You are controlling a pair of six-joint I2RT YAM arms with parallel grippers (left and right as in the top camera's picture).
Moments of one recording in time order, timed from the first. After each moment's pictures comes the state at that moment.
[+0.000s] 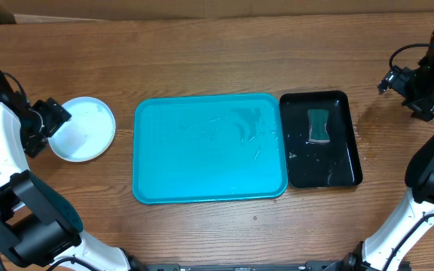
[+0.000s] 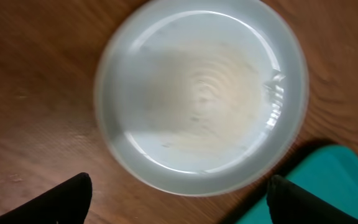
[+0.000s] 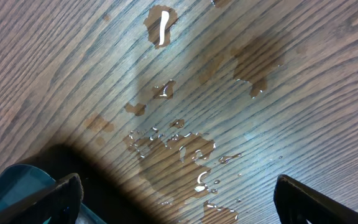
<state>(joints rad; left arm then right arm) 0.56 1.85 1.55 -1.04 0.18 -0.28 -0.36 2.14 1.89 -1.23 -0.04 0.33</state>
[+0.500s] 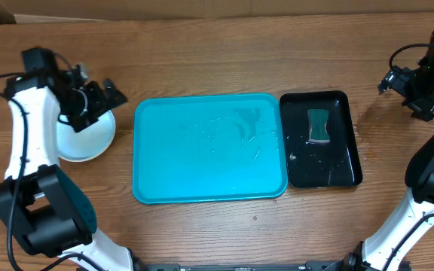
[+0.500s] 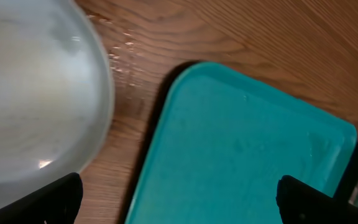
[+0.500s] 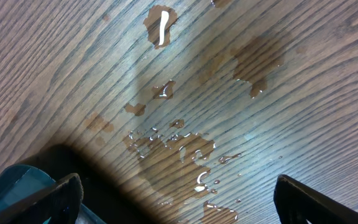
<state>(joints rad) 0.33 1.85 1.55 -1.04 0.41 -0.15 -0.37 2.14 1.89 -1.23 -0.04 0.33</state>
